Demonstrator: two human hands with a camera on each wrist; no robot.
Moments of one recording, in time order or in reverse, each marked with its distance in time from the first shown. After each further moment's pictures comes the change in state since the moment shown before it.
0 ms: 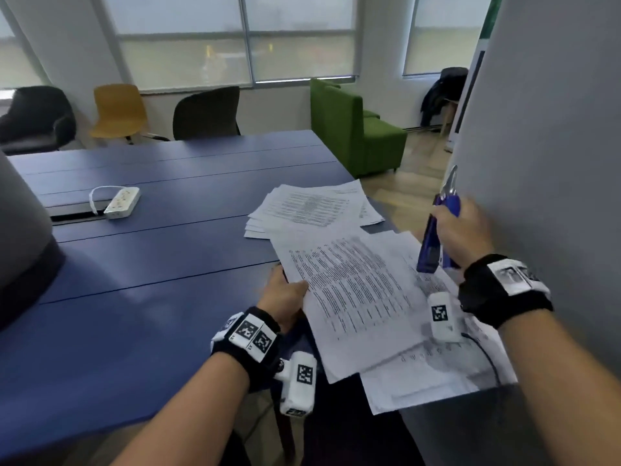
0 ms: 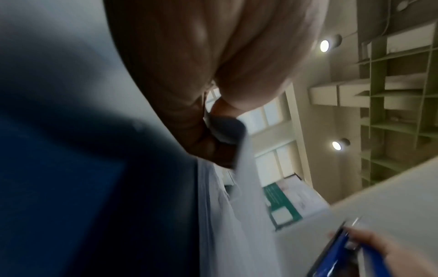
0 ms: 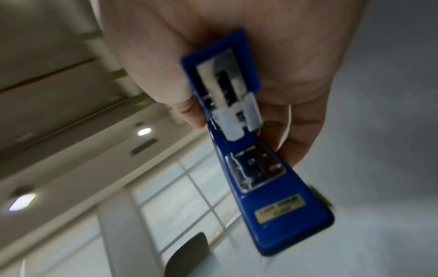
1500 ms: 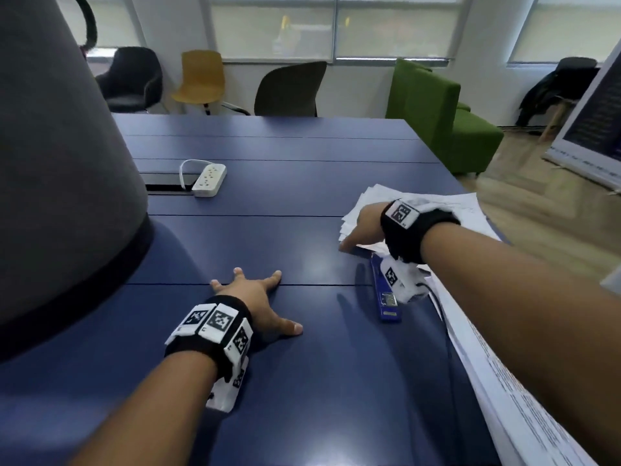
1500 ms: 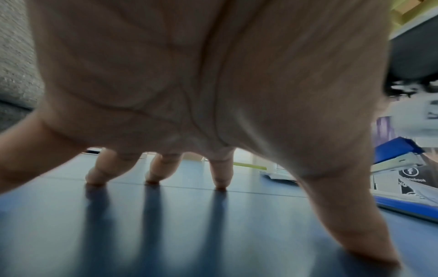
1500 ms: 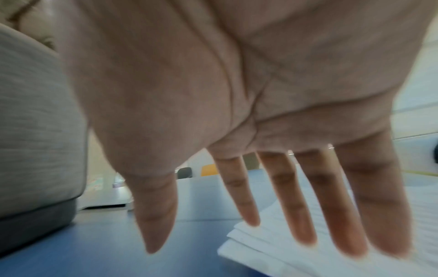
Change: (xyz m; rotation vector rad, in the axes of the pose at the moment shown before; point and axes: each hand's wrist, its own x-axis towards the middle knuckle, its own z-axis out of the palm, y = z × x) left_hand 0.028 0.043 -0.215 1.403 0.070 -0.467; right_hand -0.015 -0.176 0.283 -1.129 -0.868 -0.500
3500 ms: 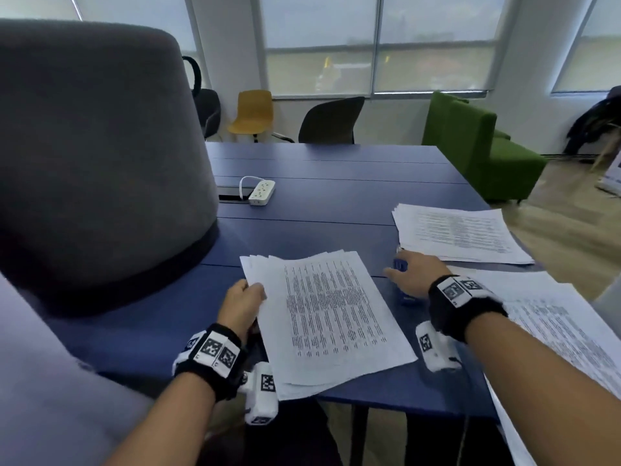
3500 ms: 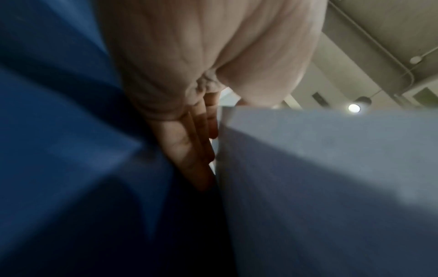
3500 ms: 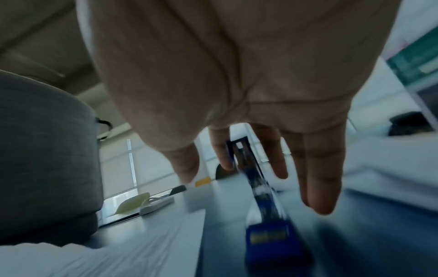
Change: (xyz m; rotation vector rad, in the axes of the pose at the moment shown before) left_hand -0.065 -0.067 0.059 -1.467 0.489 -0.024; right_hand -0.063 0.024 0.104 0.370 0.279 0.054
